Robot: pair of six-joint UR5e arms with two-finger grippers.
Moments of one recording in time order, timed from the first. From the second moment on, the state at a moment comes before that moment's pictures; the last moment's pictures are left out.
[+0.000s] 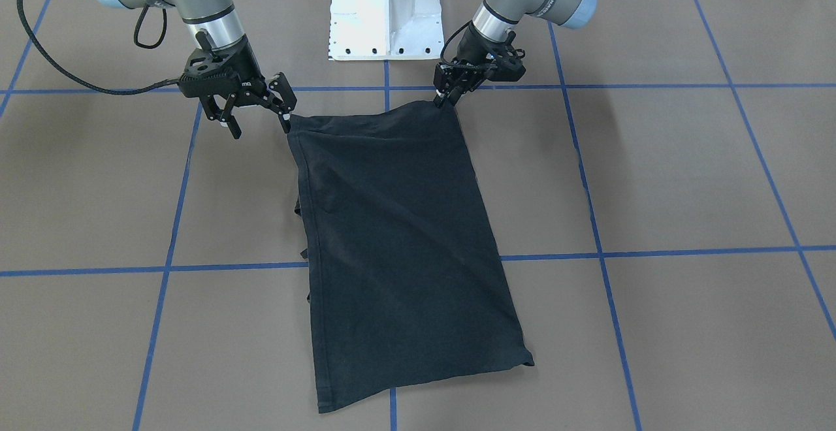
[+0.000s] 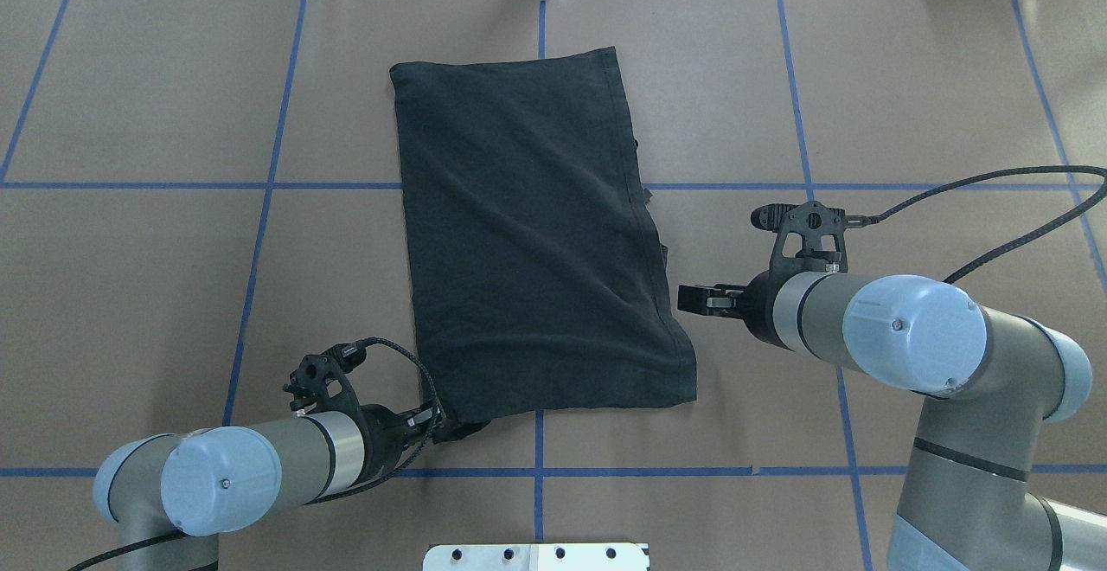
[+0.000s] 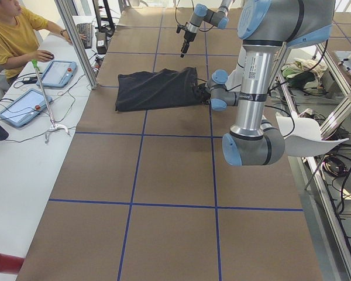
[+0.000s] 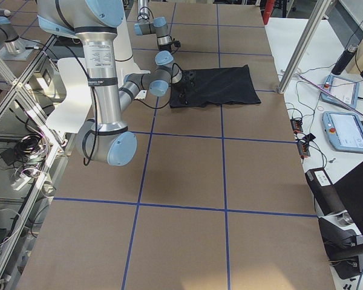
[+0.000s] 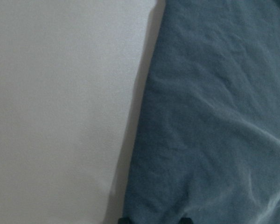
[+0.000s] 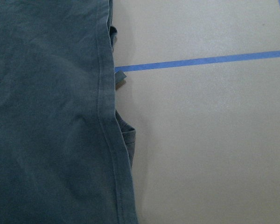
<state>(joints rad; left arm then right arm) -0.17 -1.80 -1.86 -2.28 -1.48 -1.88 0.42 -1.41 2.06 -1.24 1.53 1.34</state>
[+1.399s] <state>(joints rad) -0.18 -1.75 -1.95 -2.28 -1.49 -1.87 0.28 -1.26 1.95 -1.26 1.39 1.82</state>
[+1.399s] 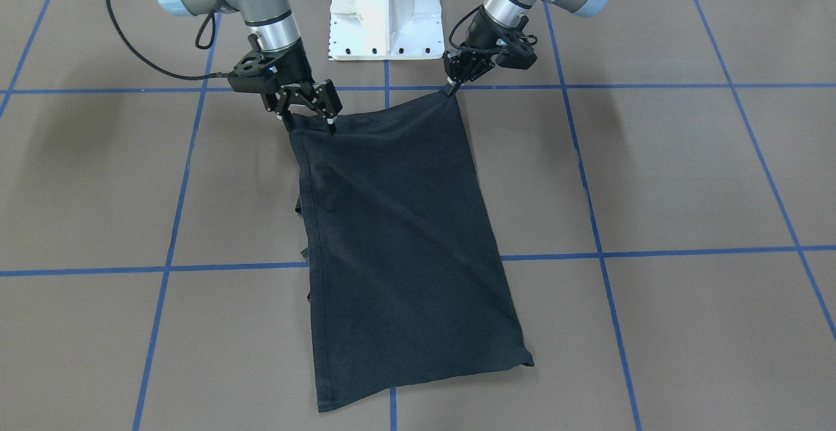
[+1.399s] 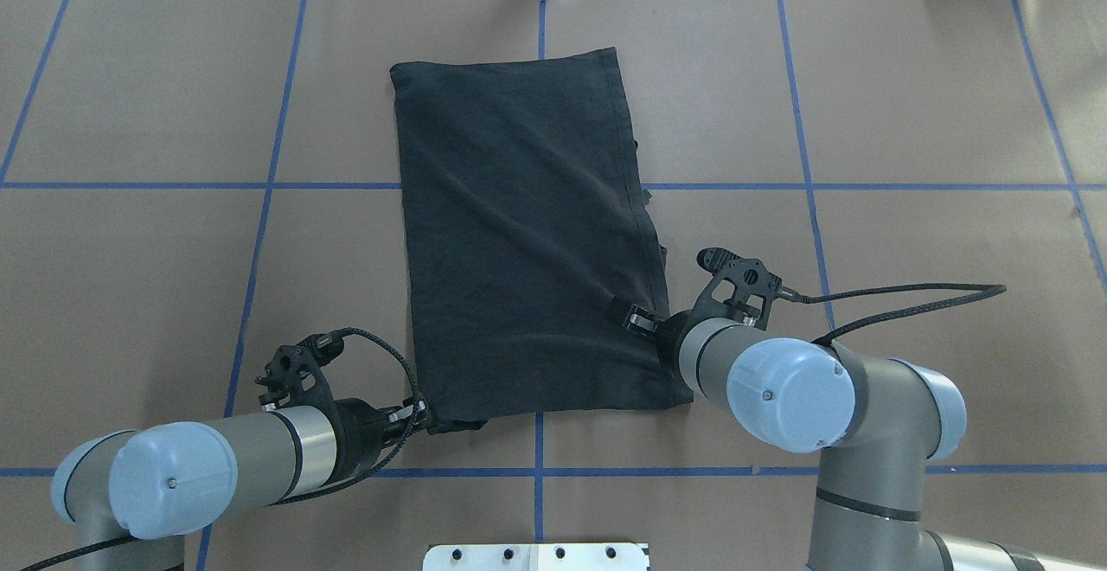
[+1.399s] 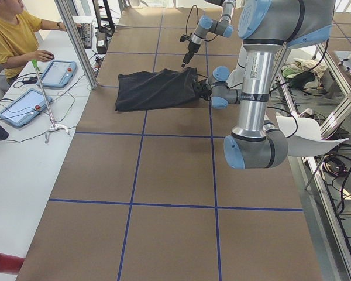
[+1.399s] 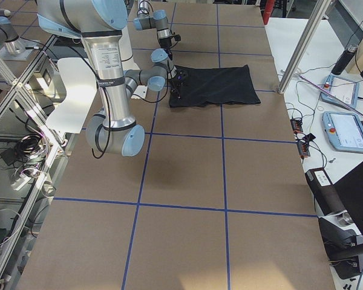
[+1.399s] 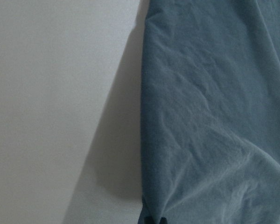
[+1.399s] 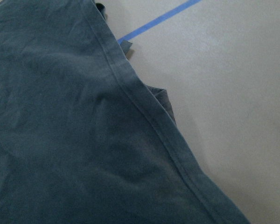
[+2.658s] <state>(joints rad) -0.18 -1.75 -1.95 -2.28 -1.49 -1.87 0.22 -1.16 1.82 -1.36 1.32 2.00</state>
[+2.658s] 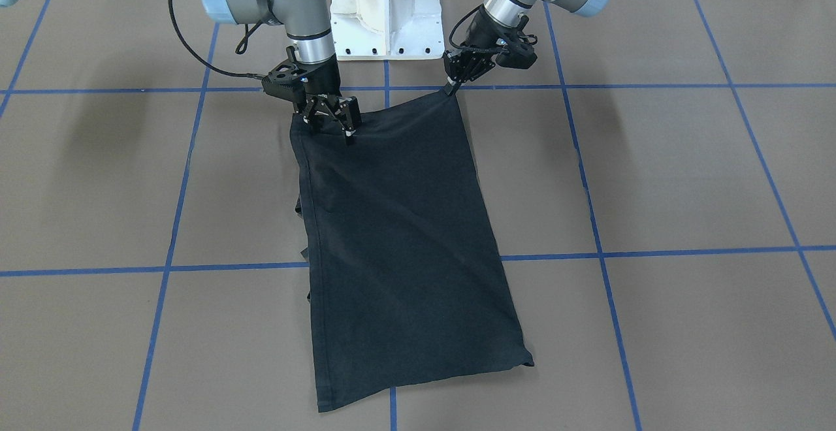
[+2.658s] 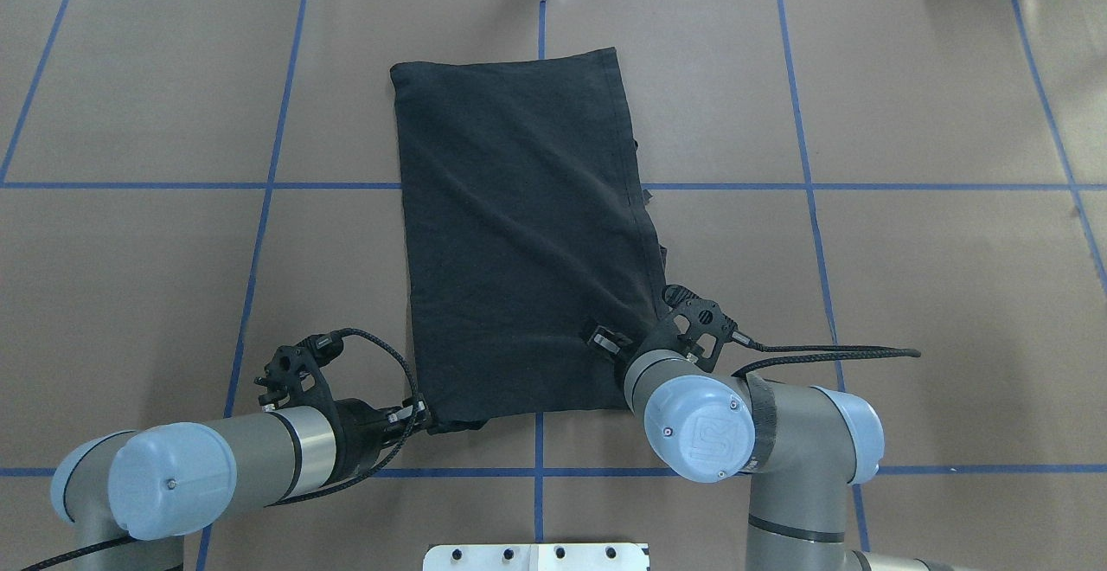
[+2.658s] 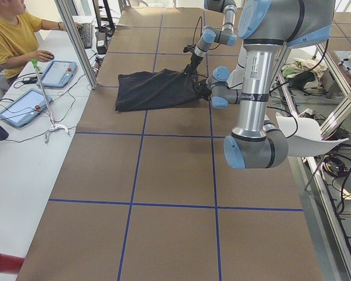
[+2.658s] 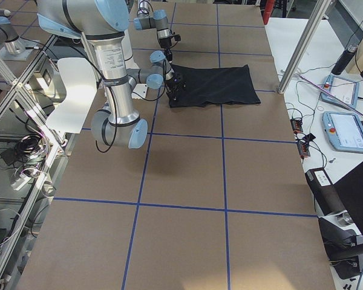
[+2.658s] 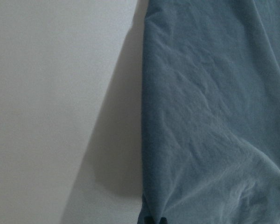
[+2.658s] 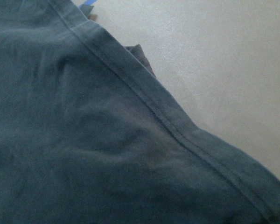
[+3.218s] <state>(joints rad) -0.18 -1.75 -1.95 -2.28 -1.49 -1.87 0.22 -1.15 1.80 -1.36 1.31 2.00</state>
